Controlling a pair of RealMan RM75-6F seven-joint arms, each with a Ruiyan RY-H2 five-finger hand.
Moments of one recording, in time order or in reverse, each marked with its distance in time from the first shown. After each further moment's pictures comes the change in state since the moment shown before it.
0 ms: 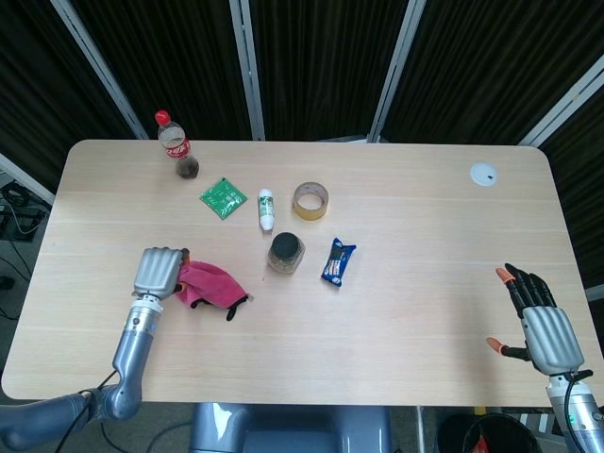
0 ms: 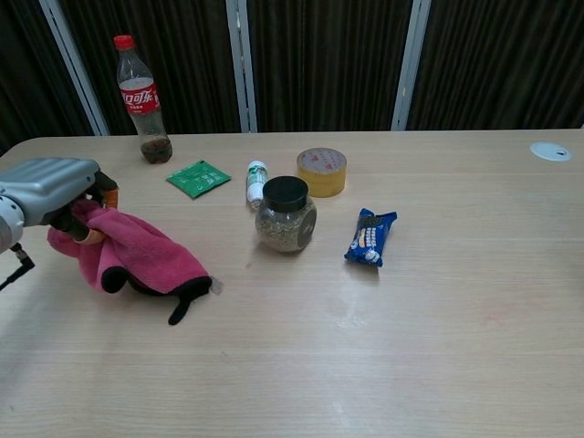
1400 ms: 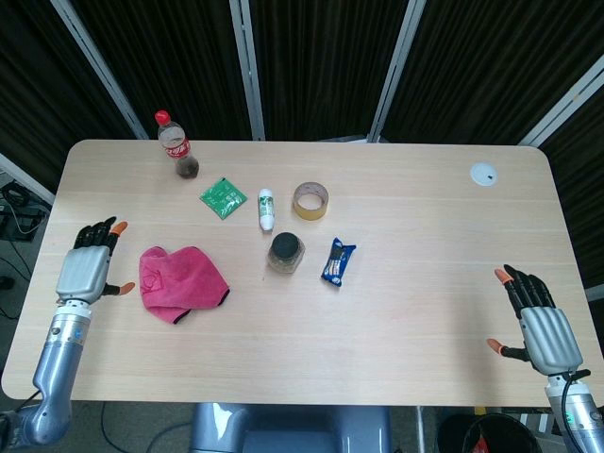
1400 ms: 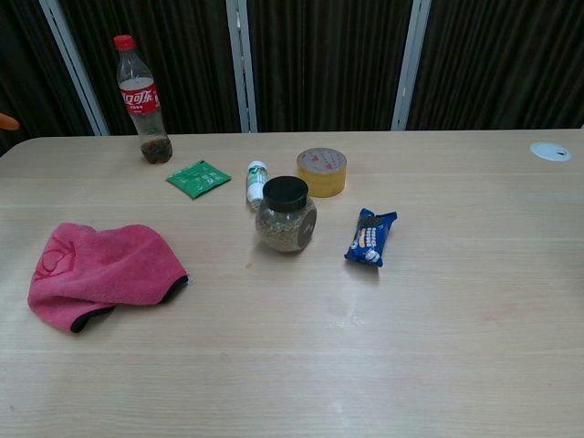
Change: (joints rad) left arm 0.151 0.385 0.021 -0.313 0.029 0.045 -0.244; right arm 0.001 -0.001 -0.001 -0.011 0.013 -0.011 -0.043
